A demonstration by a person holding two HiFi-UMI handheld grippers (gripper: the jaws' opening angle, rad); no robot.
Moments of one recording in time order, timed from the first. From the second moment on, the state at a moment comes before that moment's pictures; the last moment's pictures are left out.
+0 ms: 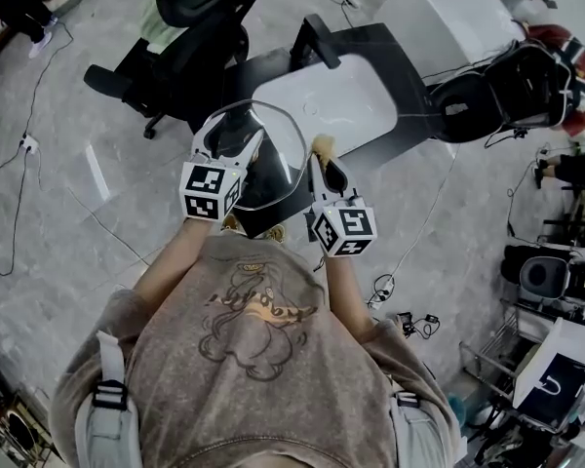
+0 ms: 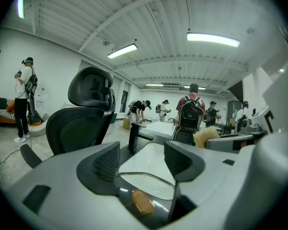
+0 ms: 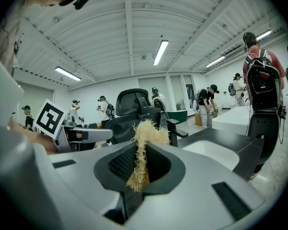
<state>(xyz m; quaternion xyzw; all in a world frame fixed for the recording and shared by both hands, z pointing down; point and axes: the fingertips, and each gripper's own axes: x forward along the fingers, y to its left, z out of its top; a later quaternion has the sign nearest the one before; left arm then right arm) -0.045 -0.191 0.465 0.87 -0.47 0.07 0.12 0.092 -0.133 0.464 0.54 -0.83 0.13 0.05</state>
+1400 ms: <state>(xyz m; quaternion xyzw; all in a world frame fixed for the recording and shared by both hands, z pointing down) -0.026 -0.199 0.629 0.78 -0.54 0.22 0.21 0.124 -0.167 0.495 0.47 -0.87 0.16 0.07</state>
